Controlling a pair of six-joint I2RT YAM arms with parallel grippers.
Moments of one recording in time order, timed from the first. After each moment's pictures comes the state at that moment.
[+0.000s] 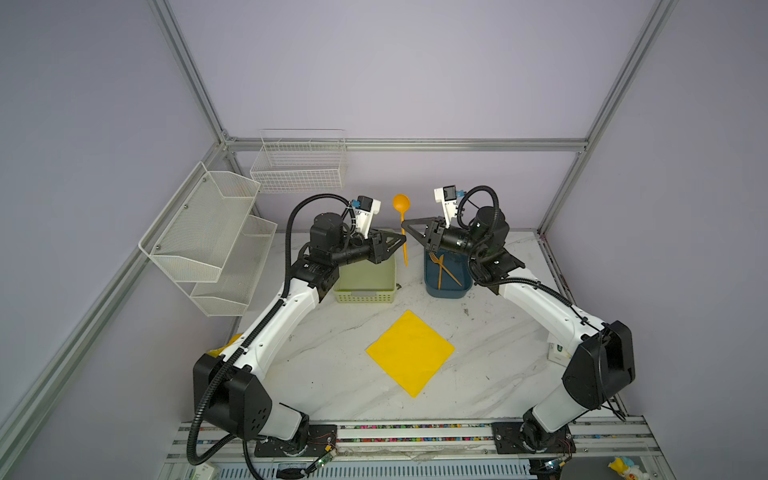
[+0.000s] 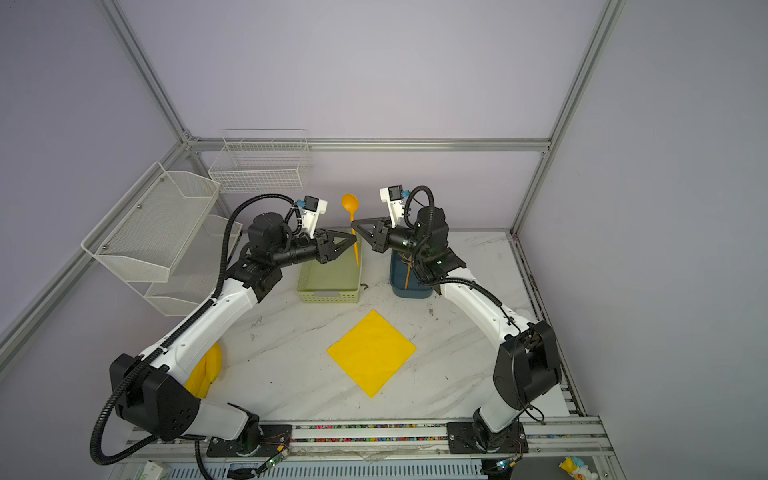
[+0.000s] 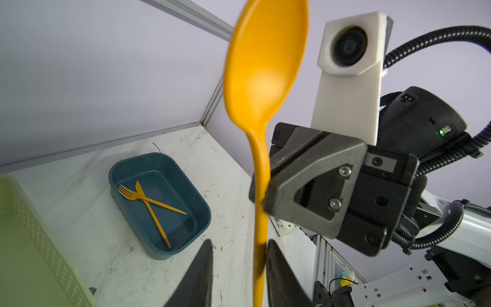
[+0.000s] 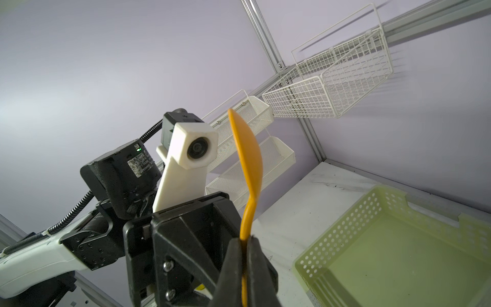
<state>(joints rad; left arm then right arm) -0.36 1.45 1.37 -0.07 0.69 -0.45 0.51 1.61 1.42 0.32 -0.73 0.62</state>
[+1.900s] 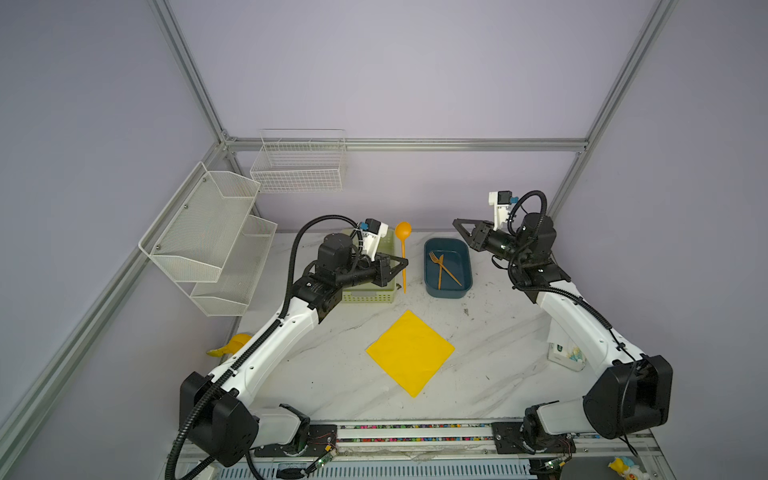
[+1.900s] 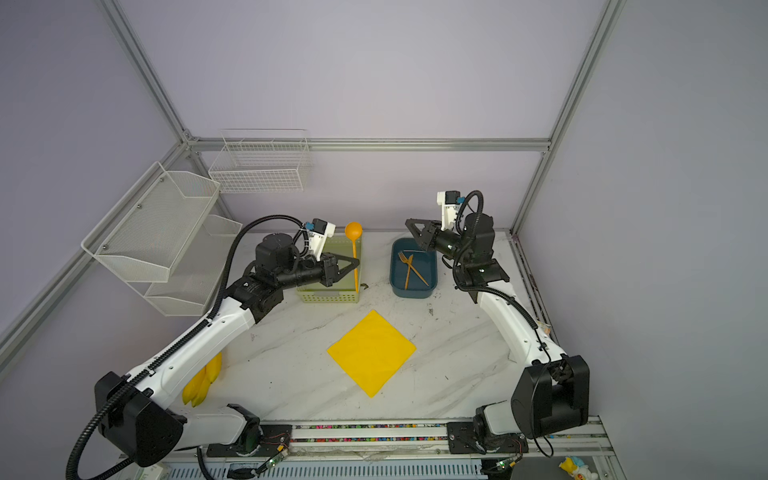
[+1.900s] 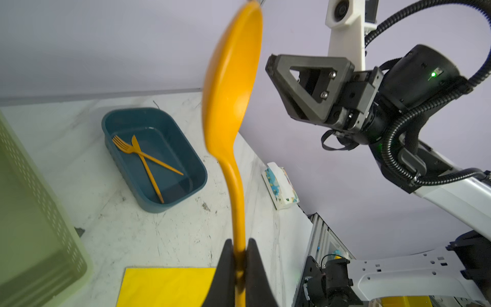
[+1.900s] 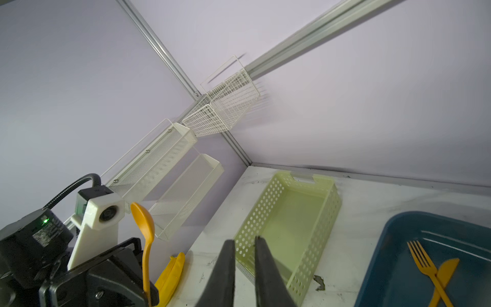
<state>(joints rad) -0.48 1.33 1.18 -0.18 0.55 -0.46 0.22 1.41 1.20 0.16 -0.65 0.59</state>
